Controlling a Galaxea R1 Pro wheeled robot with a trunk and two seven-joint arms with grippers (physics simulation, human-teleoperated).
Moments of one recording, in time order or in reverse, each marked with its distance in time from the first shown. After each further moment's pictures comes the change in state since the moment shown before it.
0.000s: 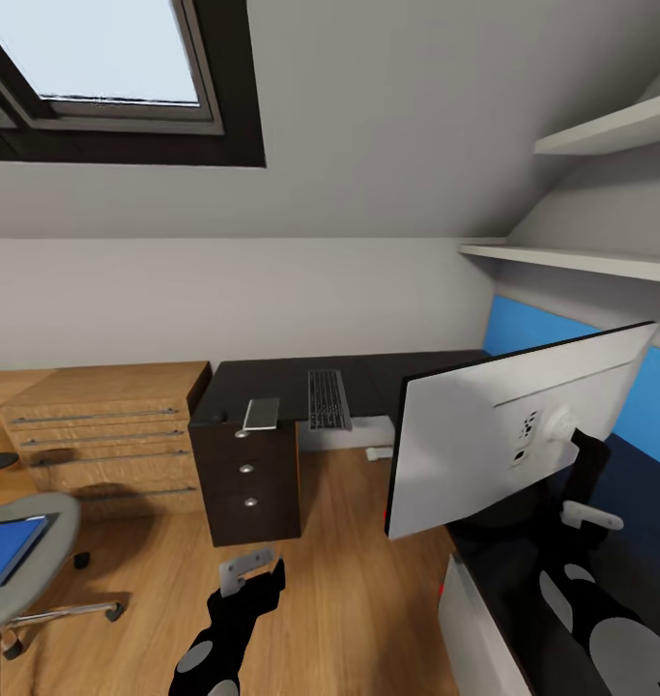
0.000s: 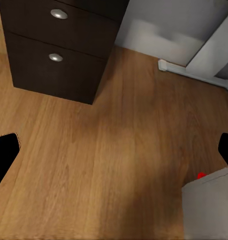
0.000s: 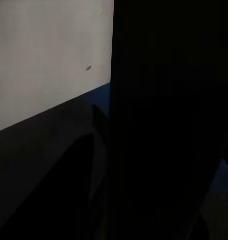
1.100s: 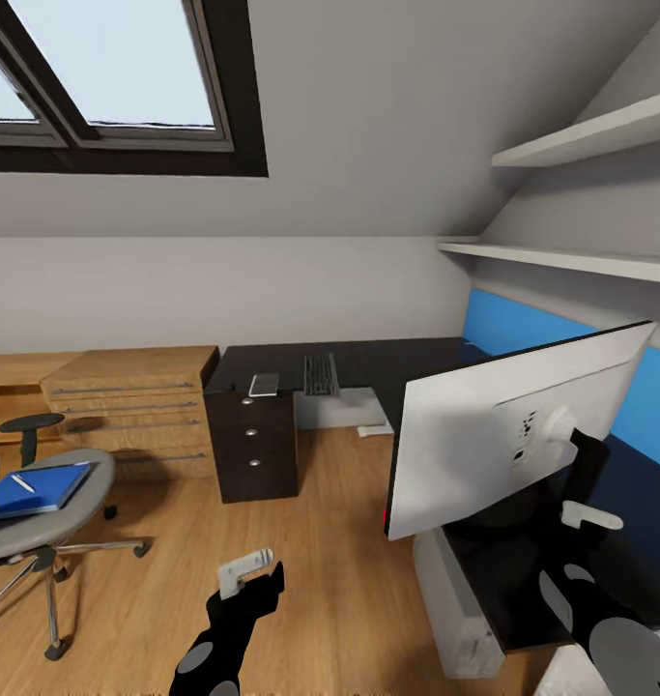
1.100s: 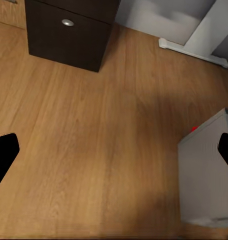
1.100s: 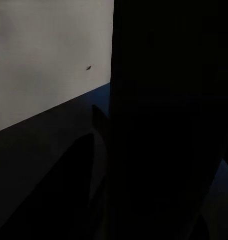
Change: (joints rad) left arm 0.000 -0.001 0.000 0.014 -0.002 0.000 0.001; right arm 0.000 0.000 0.002 0.000 0.005 0.001 0.001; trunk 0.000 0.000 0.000
